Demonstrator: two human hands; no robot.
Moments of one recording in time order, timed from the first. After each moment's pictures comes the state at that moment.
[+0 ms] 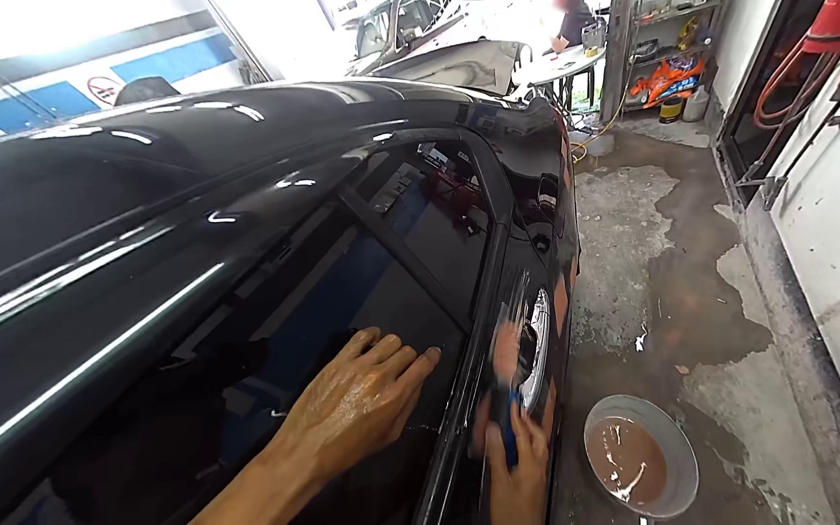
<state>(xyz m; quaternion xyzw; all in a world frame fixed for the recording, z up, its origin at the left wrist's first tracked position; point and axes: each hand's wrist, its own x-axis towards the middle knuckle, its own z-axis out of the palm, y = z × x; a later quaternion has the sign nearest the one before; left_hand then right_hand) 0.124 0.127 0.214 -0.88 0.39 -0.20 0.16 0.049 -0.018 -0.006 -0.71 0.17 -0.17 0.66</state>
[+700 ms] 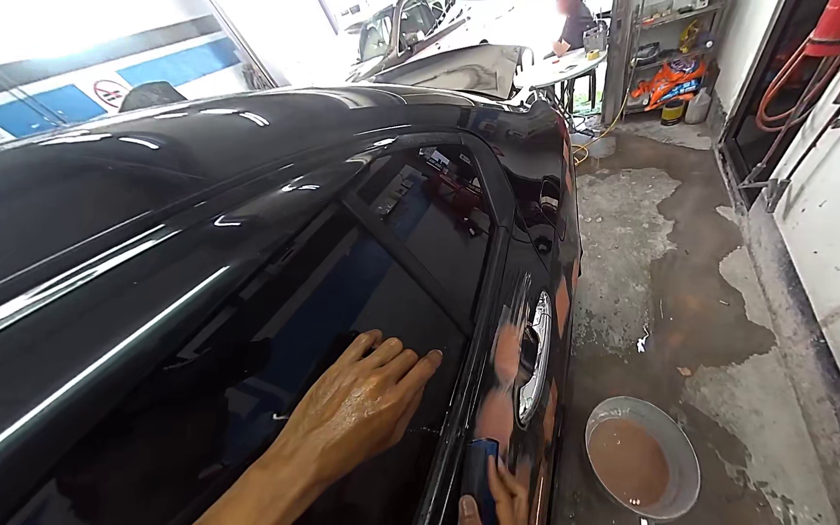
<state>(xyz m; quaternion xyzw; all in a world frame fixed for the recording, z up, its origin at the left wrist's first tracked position) 0.126 0.127 0.214 -0.89 0.39 -0.20 0.15 -0.001 -0.003 0.000 -0.69 0.09 -0.15 0.70</state>
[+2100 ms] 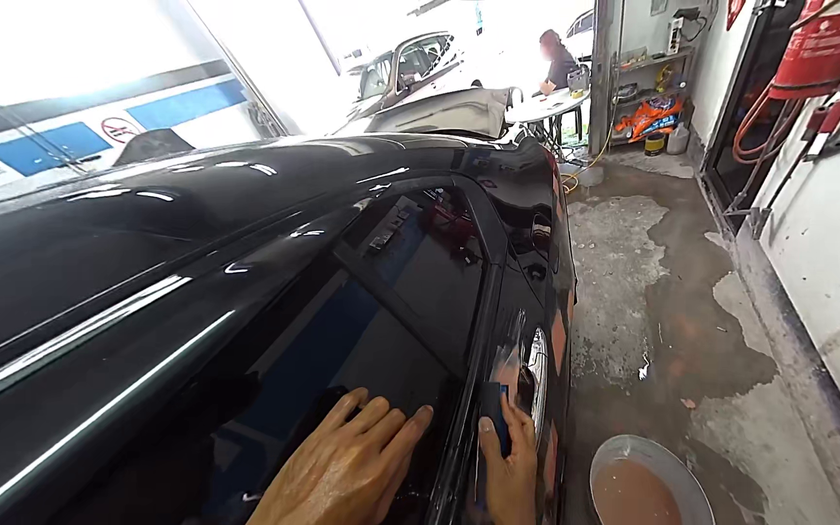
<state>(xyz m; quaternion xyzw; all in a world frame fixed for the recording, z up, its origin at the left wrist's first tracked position) 0.125 0.126 0.215 -0.89 0.38 -0.21 0.15 0.137 -0.030 0.024 -0.65 0.11 -0.18 0.73</state>
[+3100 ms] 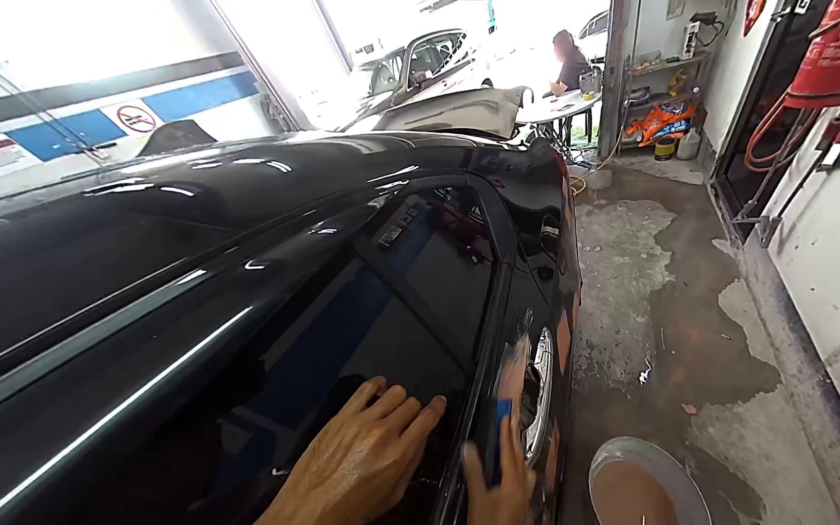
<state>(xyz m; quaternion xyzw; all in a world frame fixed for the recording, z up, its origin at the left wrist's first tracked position) 0.125 0.125 0.211 -0.88 0.38 -0.23 0.15 0.094 -0.009 0.035 -0.73 0.13 -0.19 0.65</state>
